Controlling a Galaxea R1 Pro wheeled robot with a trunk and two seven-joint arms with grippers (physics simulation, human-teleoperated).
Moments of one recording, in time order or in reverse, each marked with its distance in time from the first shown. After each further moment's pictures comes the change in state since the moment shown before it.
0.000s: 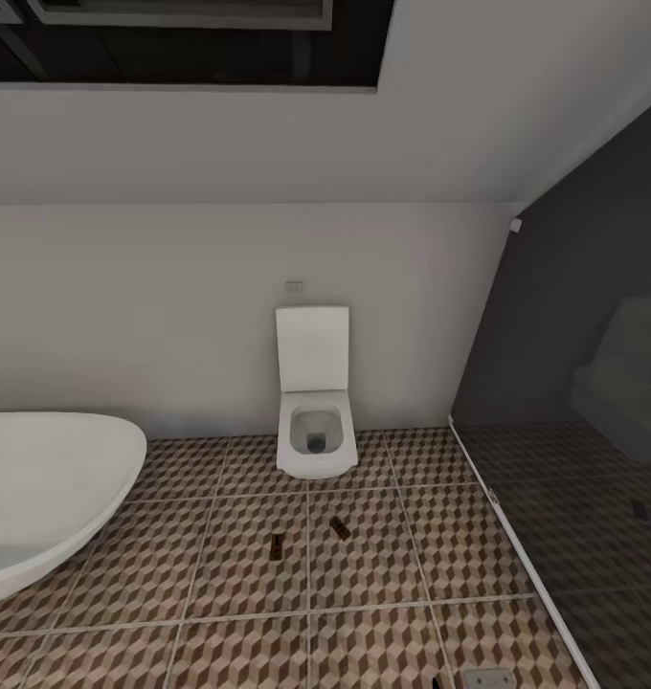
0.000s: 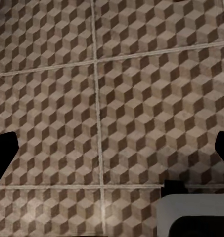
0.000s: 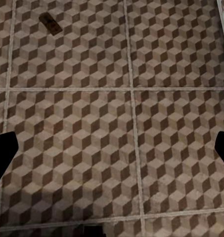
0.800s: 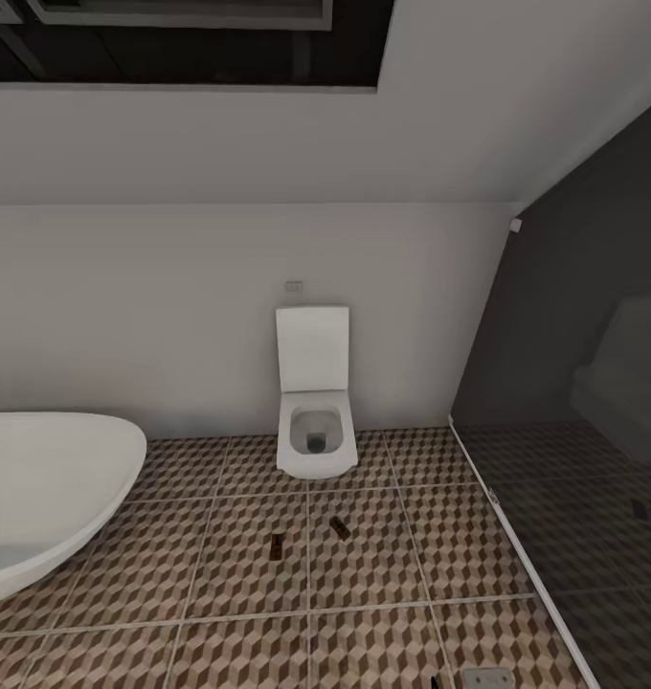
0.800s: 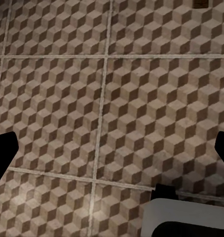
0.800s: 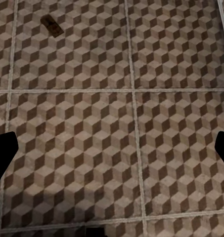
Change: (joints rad) left arm 0.003 -0.045 0.001 -0.003 0.119 -0.005 0.067; right arm 0.001 0.002 -0.001 -0.004 -0.002 -0.003 0.003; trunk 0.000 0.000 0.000
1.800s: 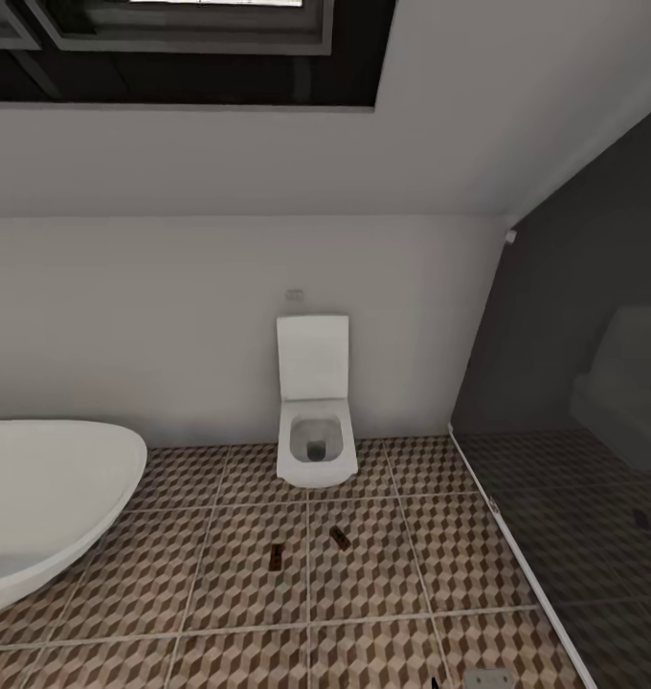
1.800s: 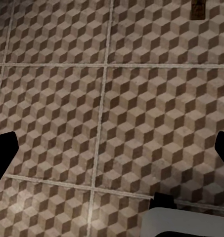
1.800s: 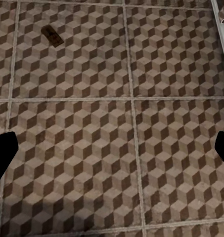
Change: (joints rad) left arm 0.000 0.000 -0.001 0.000 0.000 0.000 -0.001; right arm 0.000 -0.001 0.001 0.000 -0.001 0.000 0.000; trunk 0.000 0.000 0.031
